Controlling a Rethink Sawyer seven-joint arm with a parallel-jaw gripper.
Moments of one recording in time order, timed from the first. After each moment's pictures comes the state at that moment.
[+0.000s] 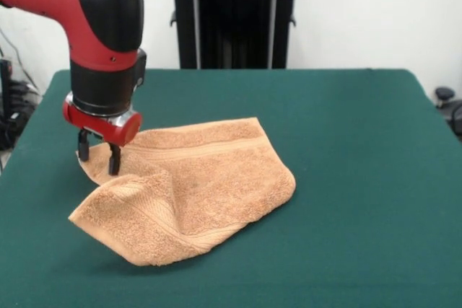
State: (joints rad) arm -0.47 -0.39 -0.05 1.47 -0.30 0.39 1.97
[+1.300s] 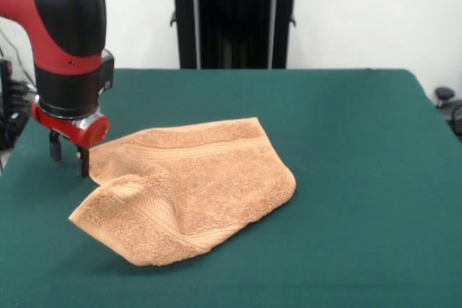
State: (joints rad) arm -0.54 -0.37 -0.04 1.42 -0.30 0.42 1.97
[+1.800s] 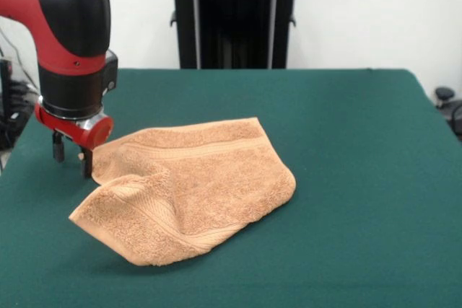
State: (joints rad) arm -0.53 -0.37 -0.05 1.42 -0.30 0.42 1.97
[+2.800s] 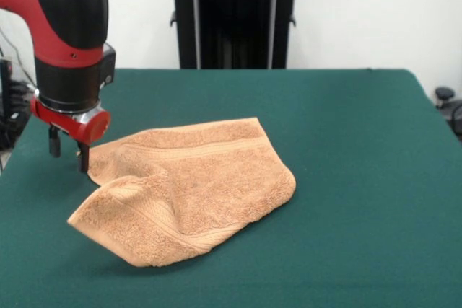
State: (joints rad) arm -0.54 -0.39 -0.04 1.43 -0.30 0.42 1.97
